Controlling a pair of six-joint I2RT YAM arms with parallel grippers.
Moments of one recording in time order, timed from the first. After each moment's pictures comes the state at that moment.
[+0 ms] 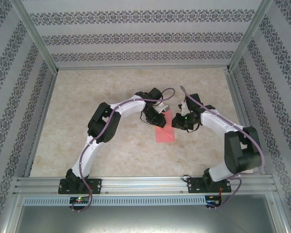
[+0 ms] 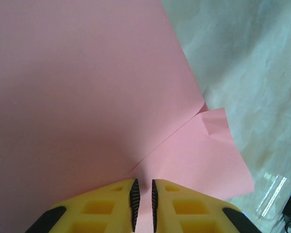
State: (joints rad) left arm -0.66 2.38 1.88 -0.83 0.60 -0.16; right arm 0.24 1.50 0.86 -0.58 -0.46 0.42
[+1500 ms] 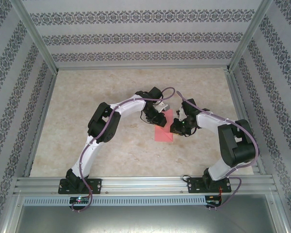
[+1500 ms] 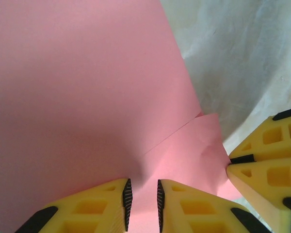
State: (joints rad) left arm -0.65 2.38 1.90 -0.84 0.60 -0.16; right arm 0.26 1.61 0.82 -0.51 -0.46 0.46
